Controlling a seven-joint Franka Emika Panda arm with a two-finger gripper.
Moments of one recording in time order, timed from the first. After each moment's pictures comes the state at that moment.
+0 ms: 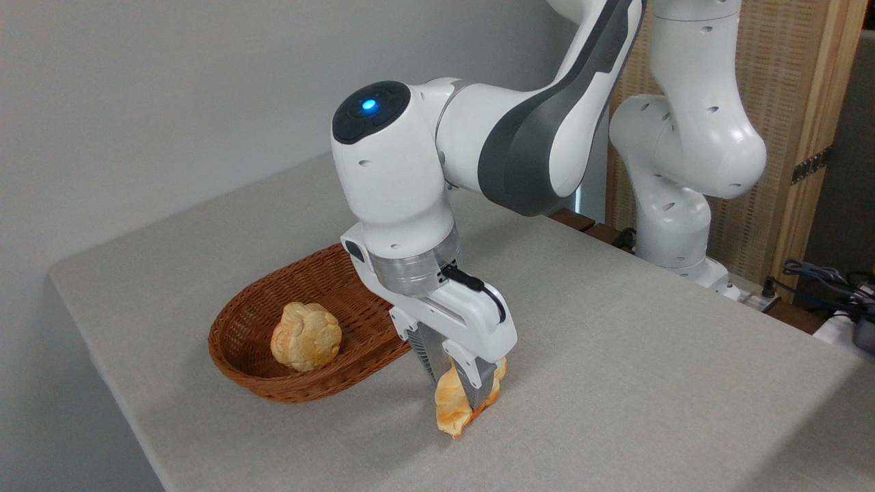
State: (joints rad) arm -0.18 0.01 0.29 -2.08 -0.03 1.95 0.81
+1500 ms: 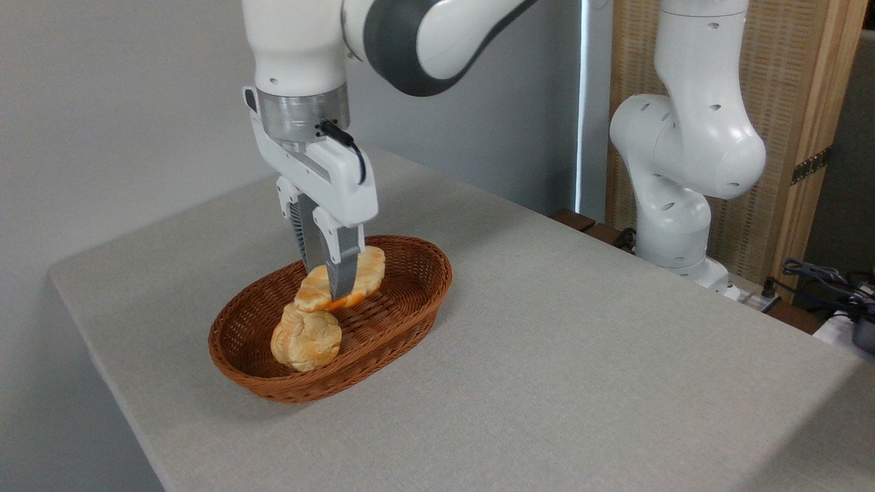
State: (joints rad) arm -0.20 -0.05 0.02 -1.91 -0.10 1.95 0.66
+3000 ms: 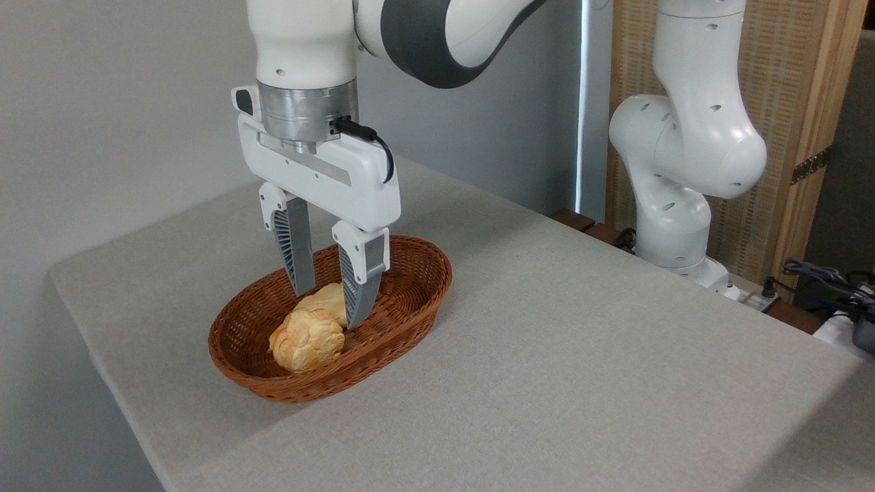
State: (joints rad) arm -0.18 -0.03 0.12 -1.85 -0.06 1.96 0.59
